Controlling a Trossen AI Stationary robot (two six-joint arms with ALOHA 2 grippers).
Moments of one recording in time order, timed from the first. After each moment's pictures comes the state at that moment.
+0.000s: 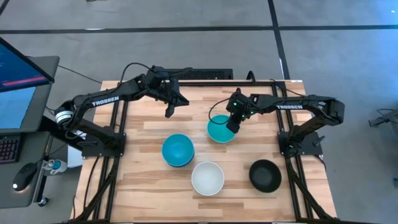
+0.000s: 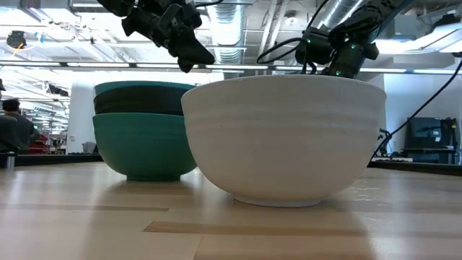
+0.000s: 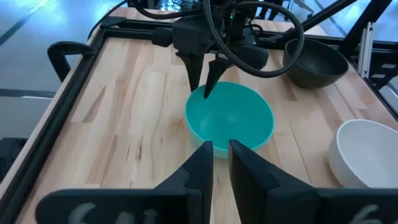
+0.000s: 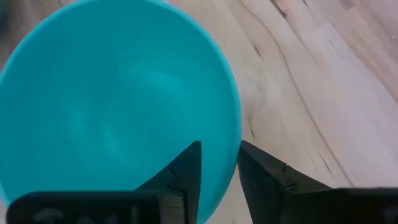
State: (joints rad) left arm 0.54 1.37 1.07 -0.27 0.54 0.22; right arm -0.37 1.46 0.84 -0.49 -0.11 0.12
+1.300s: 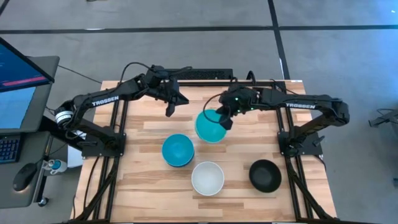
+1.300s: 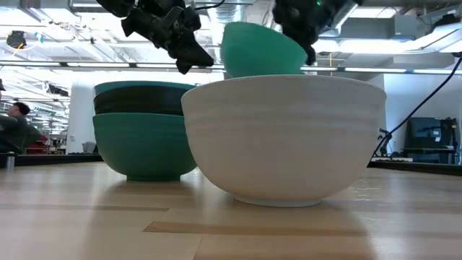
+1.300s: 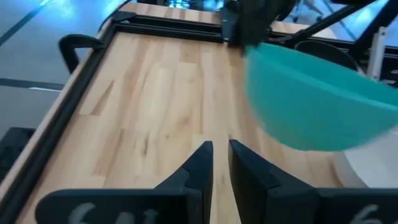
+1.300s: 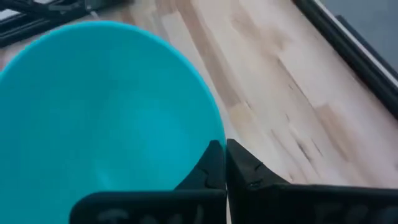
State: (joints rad) left arm 0.56 1.37 1.08 -0.27 0.51 0.19; right arm -0.19 1.42 1.21 -0.59 -0.02 0.15
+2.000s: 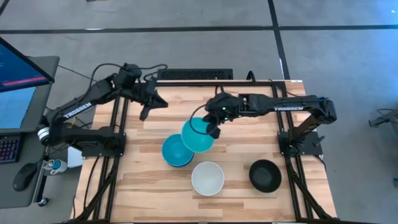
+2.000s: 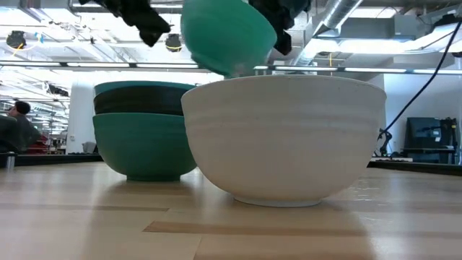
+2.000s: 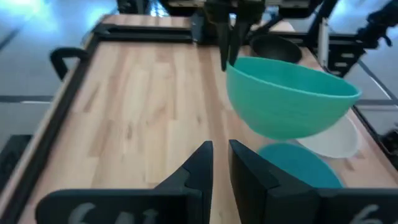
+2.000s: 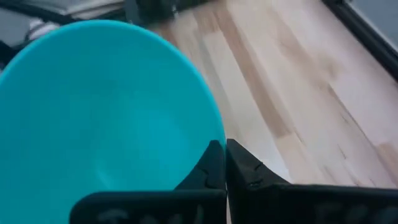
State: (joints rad) left arm 0.61 1.03 1.06 -0.64 0.63 0.32; right arm -0.06 1.58 1.40 -0.57 -0.01 0.21
